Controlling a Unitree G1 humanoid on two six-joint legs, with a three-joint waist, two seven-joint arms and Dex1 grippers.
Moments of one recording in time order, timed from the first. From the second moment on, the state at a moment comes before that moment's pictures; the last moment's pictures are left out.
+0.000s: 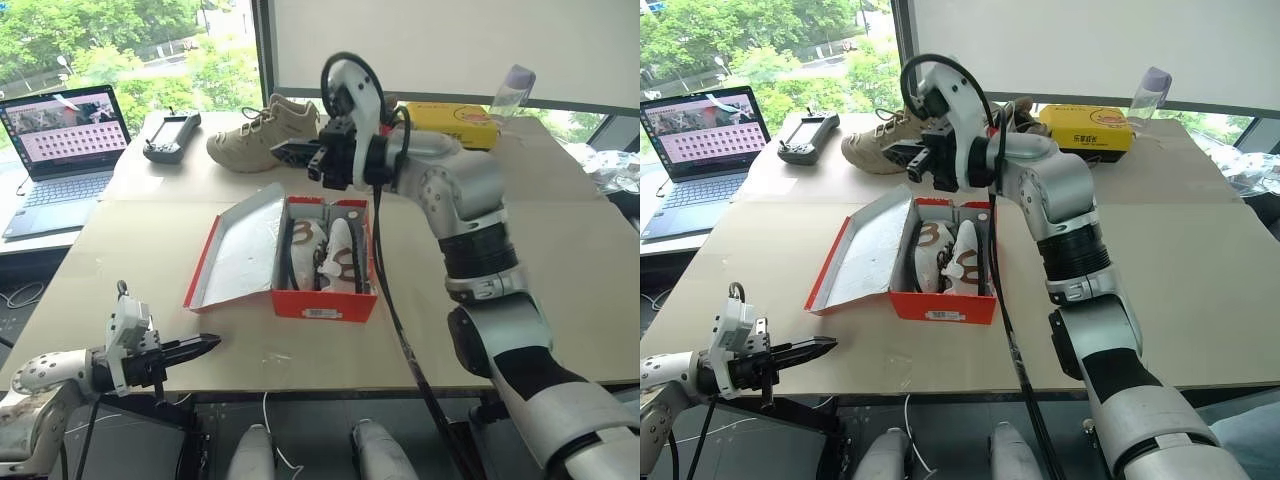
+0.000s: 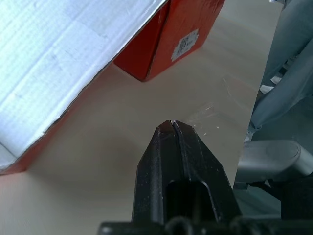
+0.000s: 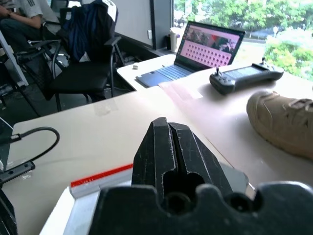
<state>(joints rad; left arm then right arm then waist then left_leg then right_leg) 0.18 0.80 0.33 -0.23 -0.64 0.40 -1.20 -1.23 -0.25 0.10 0.30 0.37 0.77 0.79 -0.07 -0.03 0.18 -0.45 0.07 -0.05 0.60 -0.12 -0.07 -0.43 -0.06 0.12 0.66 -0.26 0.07</state>
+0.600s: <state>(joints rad) -0.35 0.95 0.29 0.00 -0.69 0.45 -1.31 -1.06 -0.51 0.27 0.12 0.32 0.96 0.91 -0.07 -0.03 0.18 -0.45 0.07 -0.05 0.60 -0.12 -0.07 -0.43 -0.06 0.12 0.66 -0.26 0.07</state>
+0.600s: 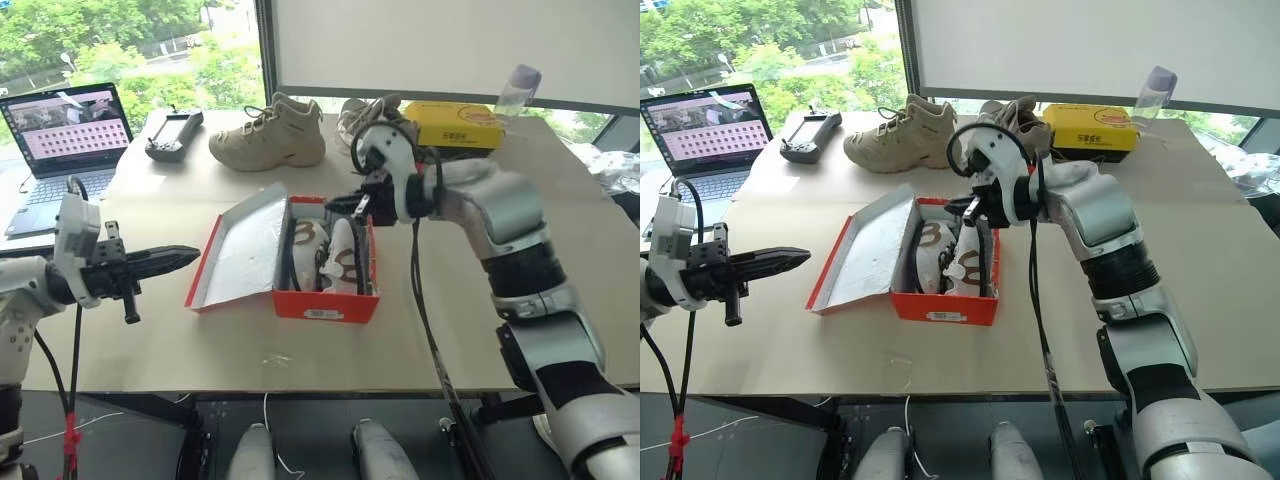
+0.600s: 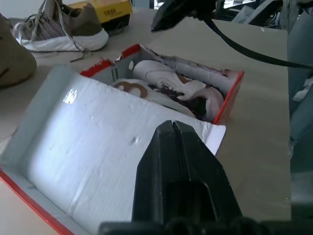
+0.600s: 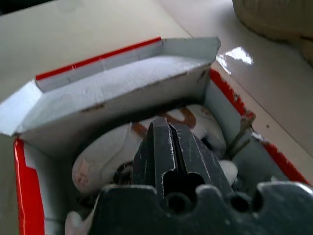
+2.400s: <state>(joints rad) -0.43 0.59 0.22 0.21 -0.56 0.20 -1.28 -0.95 -0.26 0.14 0.14 0.26 1.26 0.50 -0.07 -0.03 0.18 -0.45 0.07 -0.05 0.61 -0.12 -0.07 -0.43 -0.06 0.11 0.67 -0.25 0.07</state>
